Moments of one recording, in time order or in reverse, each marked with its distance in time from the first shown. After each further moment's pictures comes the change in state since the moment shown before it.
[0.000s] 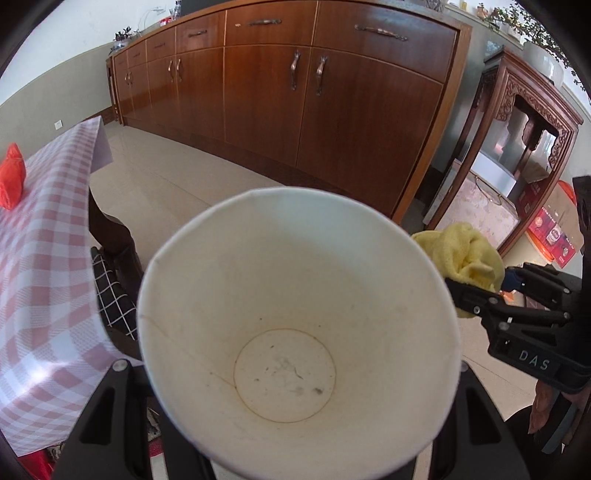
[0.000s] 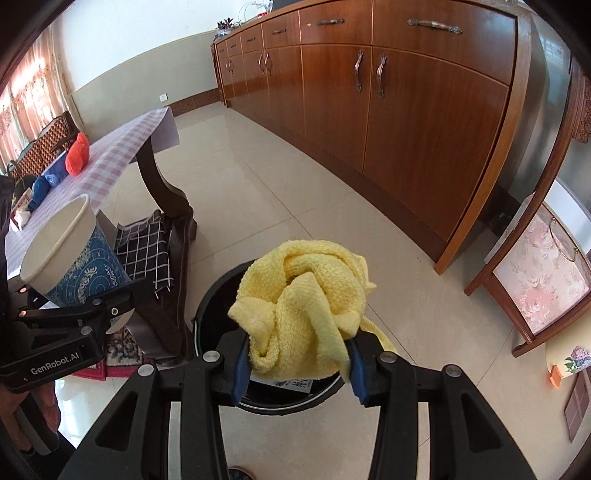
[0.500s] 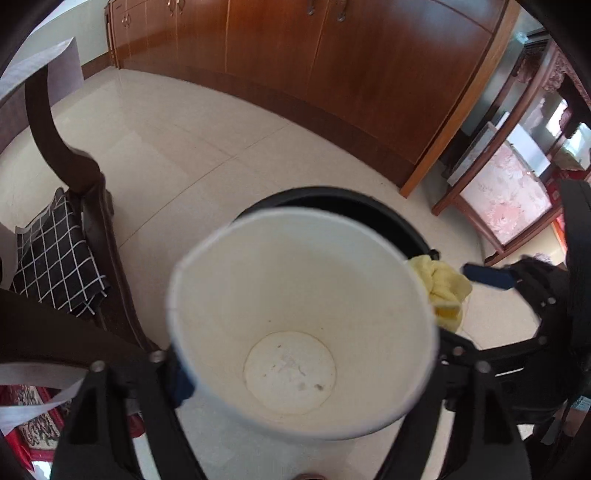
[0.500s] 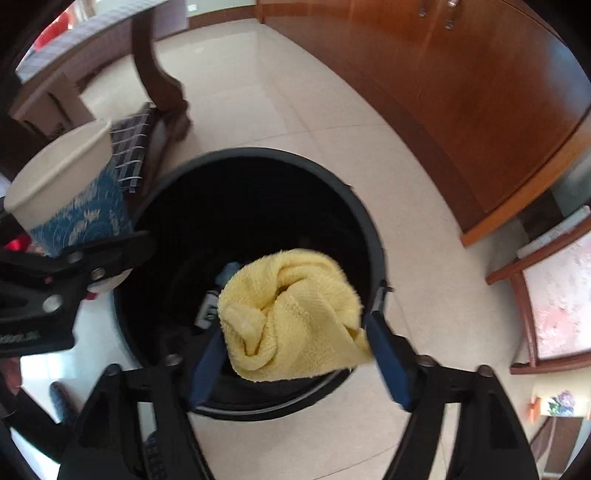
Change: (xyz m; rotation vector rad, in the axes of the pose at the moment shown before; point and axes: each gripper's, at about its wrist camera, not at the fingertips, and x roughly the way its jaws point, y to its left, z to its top) left arm 0.105 -0.001 -0.026 -0.088 0.209 0.011; right arm 0.137 -0.010 -0.033 -0.190 0.265 -0.049
